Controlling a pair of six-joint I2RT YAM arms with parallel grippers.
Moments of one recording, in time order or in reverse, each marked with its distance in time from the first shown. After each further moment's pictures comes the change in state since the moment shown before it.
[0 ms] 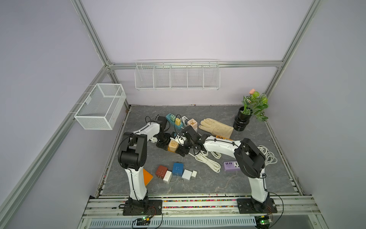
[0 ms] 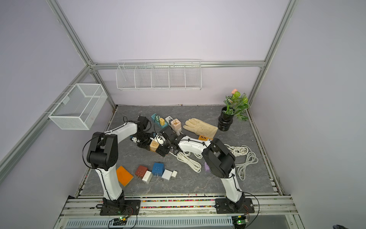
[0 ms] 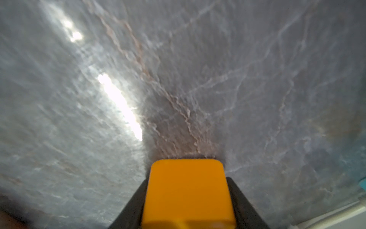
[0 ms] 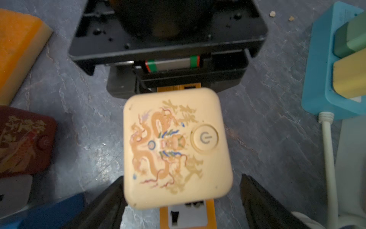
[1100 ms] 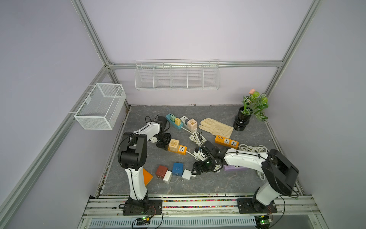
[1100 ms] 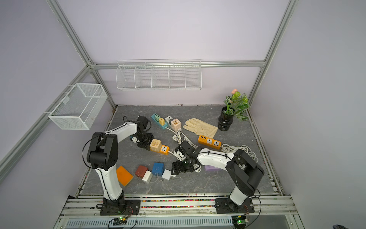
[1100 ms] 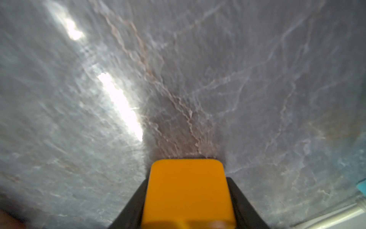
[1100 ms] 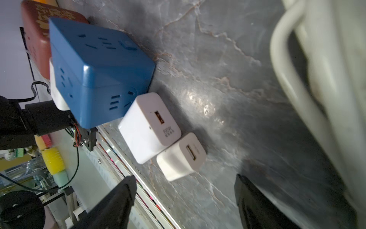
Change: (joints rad) left arm 0.001 0.000 0.000 0.002 0.000 -0.025; right arm -0.014 -0.447 -0.538 -0.242 -0.257 0.764
